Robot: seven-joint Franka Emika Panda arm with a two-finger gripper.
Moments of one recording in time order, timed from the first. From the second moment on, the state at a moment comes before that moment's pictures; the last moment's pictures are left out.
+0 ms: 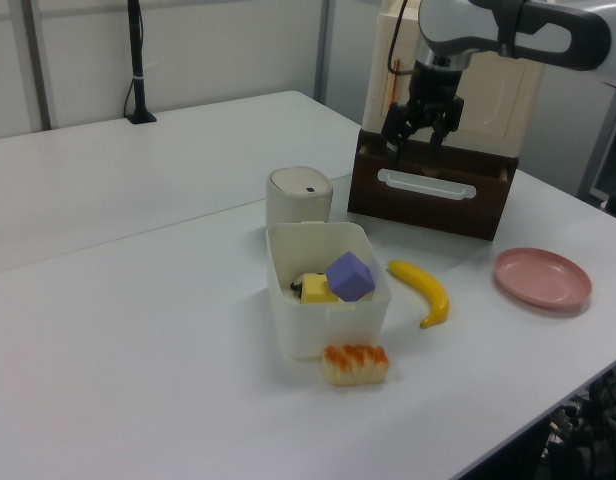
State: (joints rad) arm -0.06 0.03 0.03 -1.64 0.01 1.74 -0.08
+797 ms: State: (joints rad) arm -0.06 0.01 0.03 -1.84 -0.08 1.82 -1.00
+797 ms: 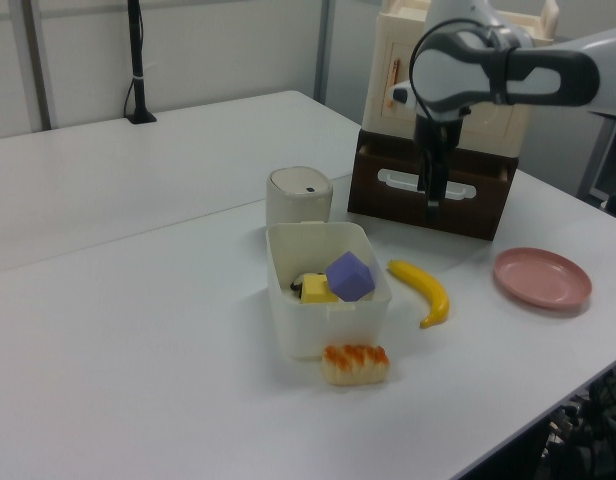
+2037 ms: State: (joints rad) arm 0.04 0.09 0.03 -1.94 -0.11 1.92 -1.05
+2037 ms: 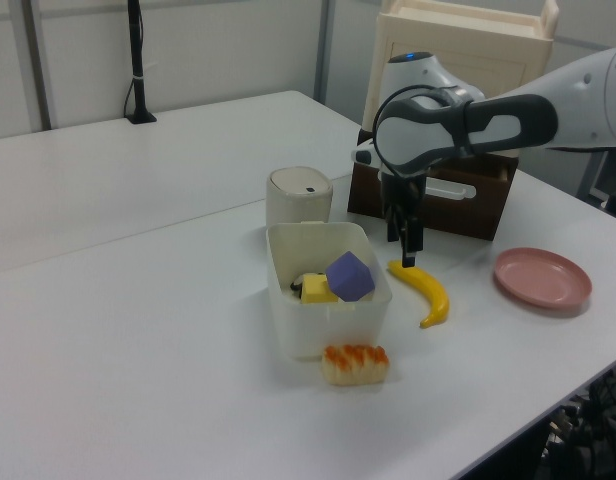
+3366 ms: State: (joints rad) arm 0.09 0.15 0.03 -1.95 -0.14 2.01 -0.93
